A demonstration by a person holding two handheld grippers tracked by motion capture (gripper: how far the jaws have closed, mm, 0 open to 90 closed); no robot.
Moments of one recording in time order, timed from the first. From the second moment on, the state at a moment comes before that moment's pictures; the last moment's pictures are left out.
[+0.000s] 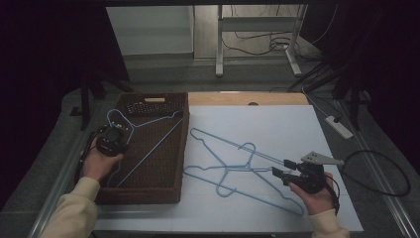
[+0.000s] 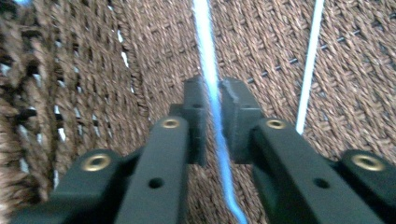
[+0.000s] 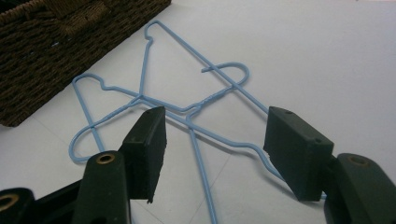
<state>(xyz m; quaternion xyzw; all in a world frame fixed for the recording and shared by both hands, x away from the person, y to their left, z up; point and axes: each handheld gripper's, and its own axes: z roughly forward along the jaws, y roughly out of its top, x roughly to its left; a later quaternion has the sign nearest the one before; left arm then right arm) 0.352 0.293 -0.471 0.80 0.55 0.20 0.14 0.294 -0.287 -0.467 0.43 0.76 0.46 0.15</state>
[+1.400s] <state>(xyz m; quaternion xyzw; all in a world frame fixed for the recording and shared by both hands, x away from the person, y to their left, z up) 0.253 0.246 -0.425 0.76 0.41 0.17 0.48 0.298 -0.288 -0.471 0.42 0.78 0.45 0.14</state>
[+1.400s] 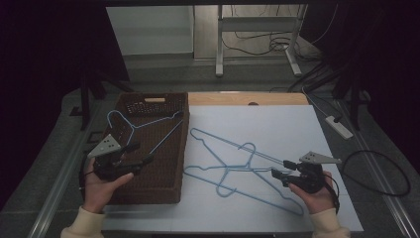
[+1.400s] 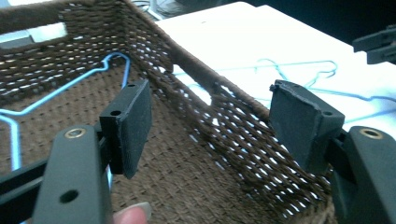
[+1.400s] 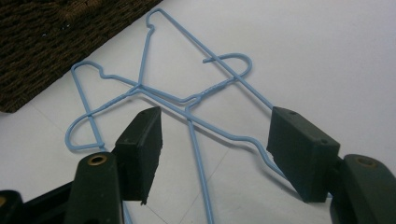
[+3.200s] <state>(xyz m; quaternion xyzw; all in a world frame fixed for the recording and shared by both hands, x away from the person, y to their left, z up) 0.242 0.199 -0.441 0.79 0.37 0.14 0.48 0.304 -0.270 -0.469 0.35 0.83 0.39 0.17</state>
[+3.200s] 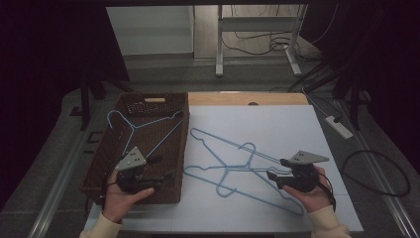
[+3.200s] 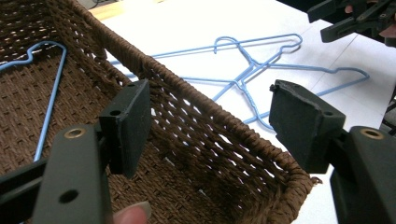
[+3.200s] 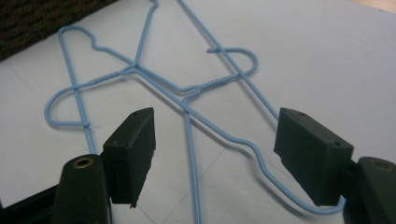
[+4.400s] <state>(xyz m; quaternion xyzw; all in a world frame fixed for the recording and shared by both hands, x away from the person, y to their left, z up) 0.243 0.198 -0.442 0.79 0.36 0.14 0.48 0.382 -0.158 -0.490 0.16 0.97 0.17 0.04</state>
